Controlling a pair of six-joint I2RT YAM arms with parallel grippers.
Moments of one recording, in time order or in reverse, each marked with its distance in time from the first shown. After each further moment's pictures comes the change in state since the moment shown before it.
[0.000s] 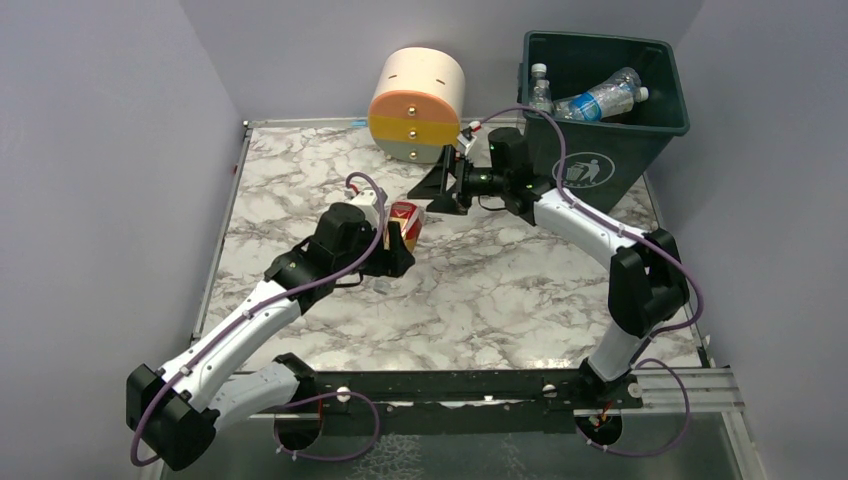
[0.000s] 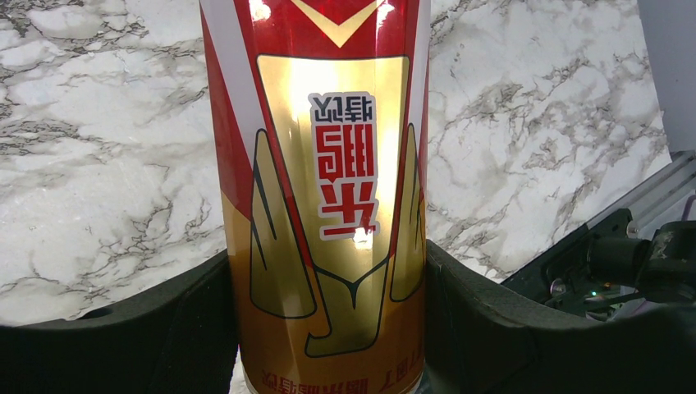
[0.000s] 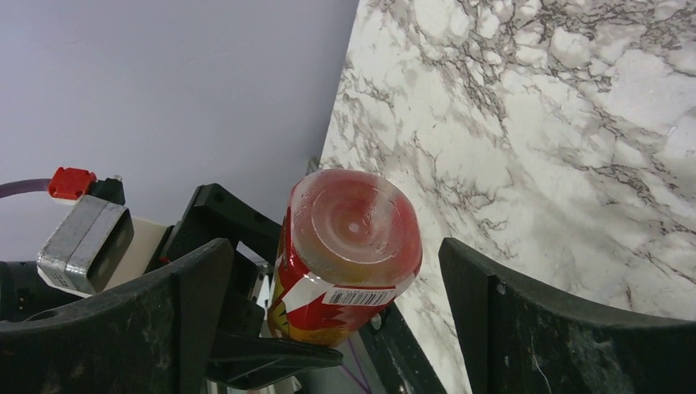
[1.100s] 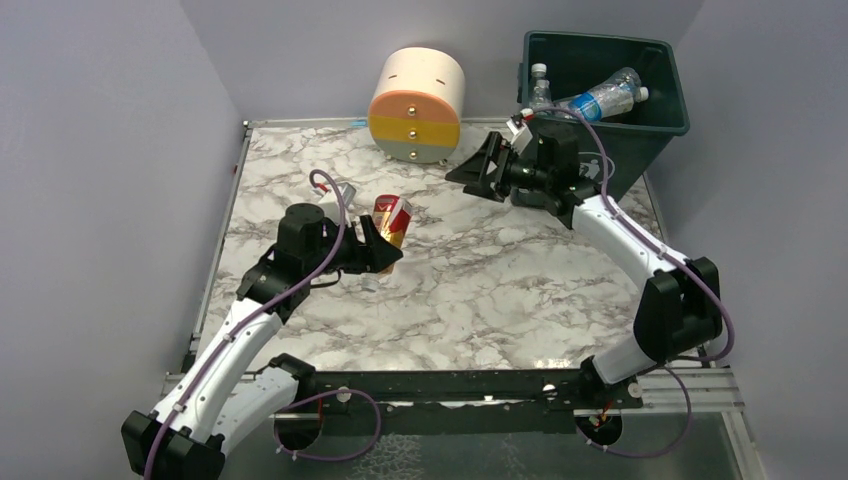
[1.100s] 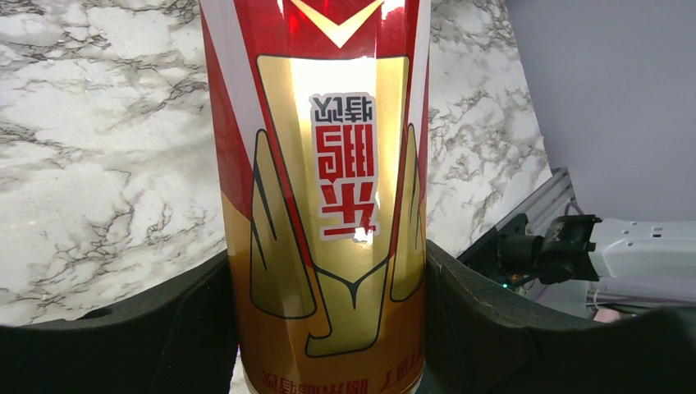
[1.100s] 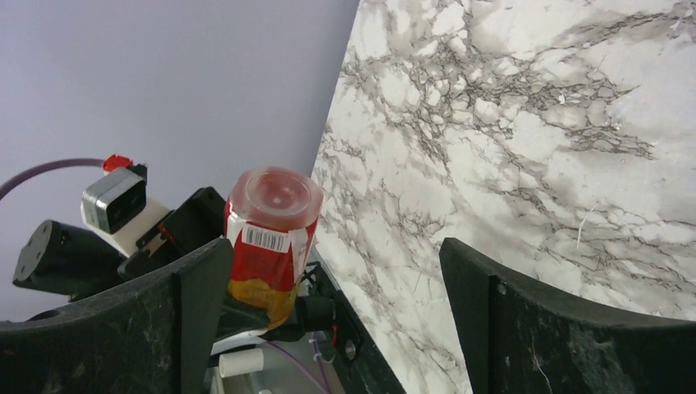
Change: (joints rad) left arm 0.206 -0.145 -0.056 0.041 0.288 -0.071; right arm -0.156 -0.210 -0.128 0.011 0.036 -0.061
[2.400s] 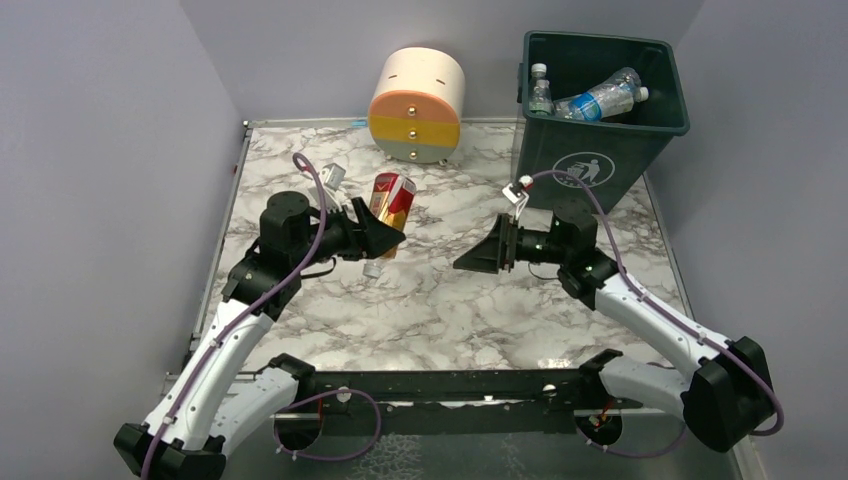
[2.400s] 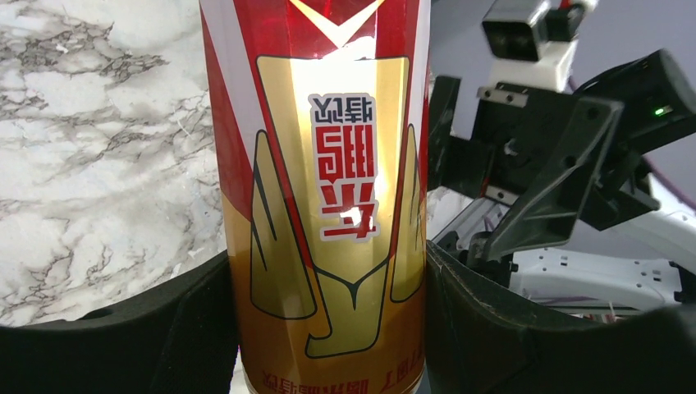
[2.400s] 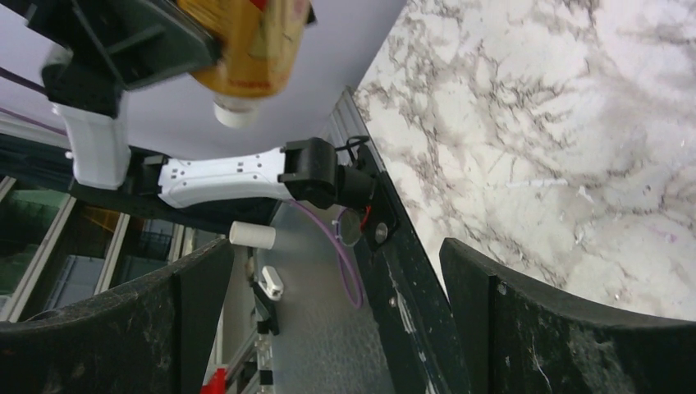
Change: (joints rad) left arm 0.013 0.000 0.145 0.002 0.065 -0.096; right arm 0.141 -0.444 -0.550 0.234 -0.155 0.017
